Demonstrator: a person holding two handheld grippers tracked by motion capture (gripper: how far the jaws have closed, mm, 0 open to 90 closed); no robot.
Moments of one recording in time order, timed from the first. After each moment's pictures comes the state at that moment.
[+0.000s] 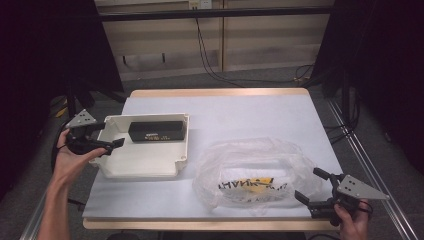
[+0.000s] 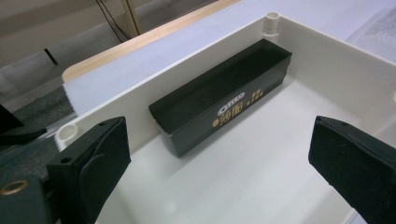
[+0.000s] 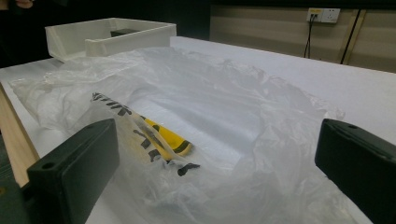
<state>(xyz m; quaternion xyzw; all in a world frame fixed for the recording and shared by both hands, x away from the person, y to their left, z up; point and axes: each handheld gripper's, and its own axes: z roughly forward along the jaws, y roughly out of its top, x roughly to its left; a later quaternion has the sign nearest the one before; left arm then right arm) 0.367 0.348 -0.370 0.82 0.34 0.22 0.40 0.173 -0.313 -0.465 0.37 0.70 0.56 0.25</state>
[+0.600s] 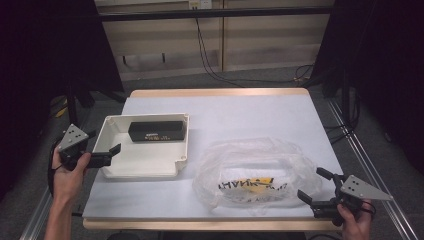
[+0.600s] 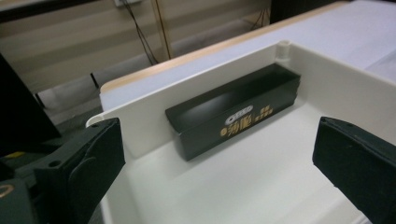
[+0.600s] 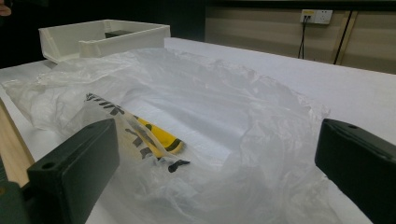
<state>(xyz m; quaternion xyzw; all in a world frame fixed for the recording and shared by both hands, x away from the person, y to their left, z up) 0.321 0.344 -0.385 0.76 0.37 0.29 0.45 0.172 -0.319 -0.465 0.38 0.69 0.56 0.26</state>
